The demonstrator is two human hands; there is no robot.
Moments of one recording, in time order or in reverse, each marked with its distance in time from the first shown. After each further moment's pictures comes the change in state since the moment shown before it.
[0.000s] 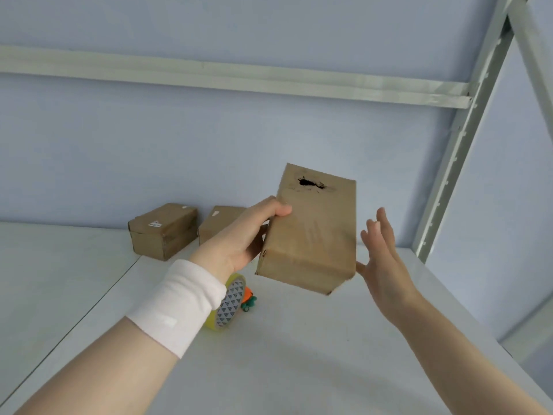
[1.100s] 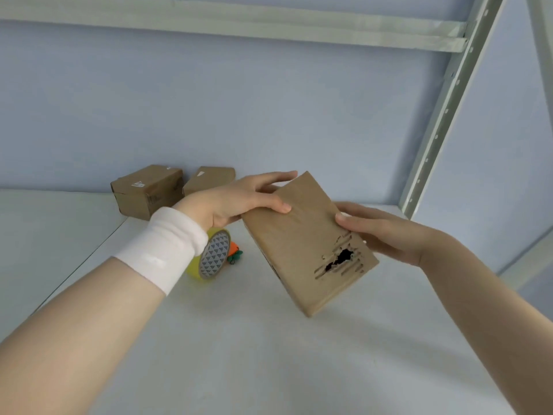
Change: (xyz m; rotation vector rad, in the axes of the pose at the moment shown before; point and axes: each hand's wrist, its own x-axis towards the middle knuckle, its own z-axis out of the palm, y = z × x) left_hand 0.001 -0.014 0.006 0.430 -0.248 -0.073; right_hand 0.000 -0.013 -0.056 -0.396 -0.559 0.399
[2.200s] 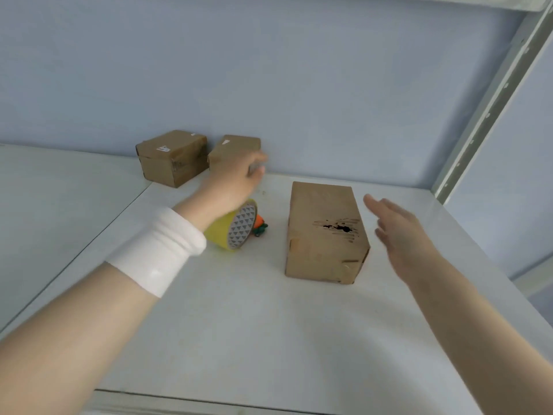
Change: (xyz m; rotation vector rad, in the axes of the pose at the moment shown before) left_hand -0.025 -0.053 -0.027 0.718 0.633 0.077; right_hand 0.030 0.027 0.058 0.407 0.722 0.037
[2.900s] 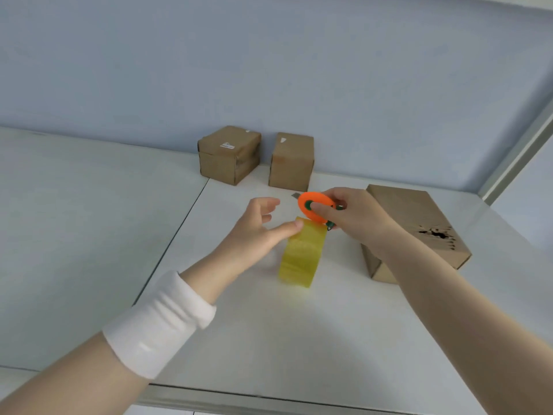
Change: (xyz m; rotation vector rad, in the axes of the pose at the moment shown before) left_hand -0.086 -0.089 -0.036 -0.653 -0.171 -0.312; right_hand -0.032 -0.013 0.177 -0.686 -0.307 -0.313
